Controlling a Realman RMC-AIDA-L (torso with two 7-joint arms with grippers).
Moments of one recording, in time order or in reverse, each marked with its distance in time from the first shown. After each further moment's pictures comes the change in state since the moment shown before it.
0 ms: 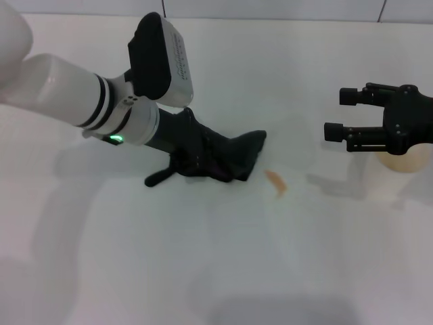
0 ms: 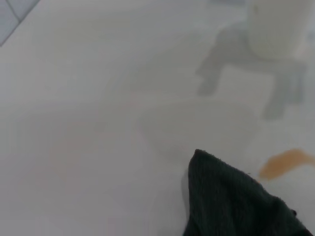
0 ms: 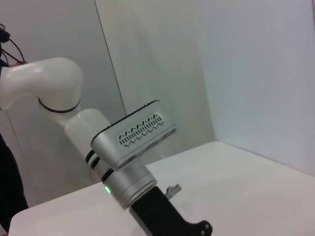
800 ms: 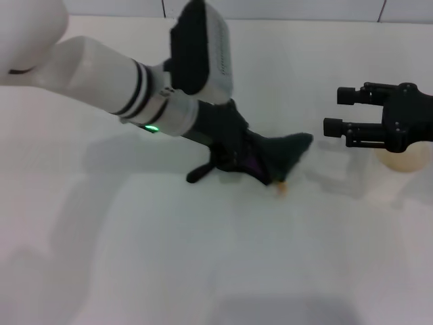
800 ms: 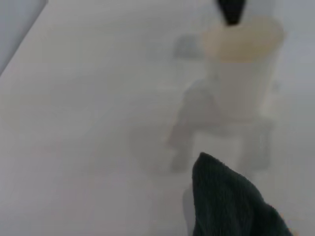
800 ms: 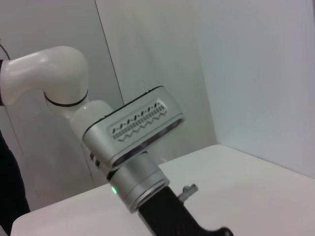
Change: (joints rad) left arm -0.057 -0.019 0.103 0.034 -0.115 0.015 0.052; right arm 0.004 0.000 0.000 0.009 0.011 -0.001 -0.002
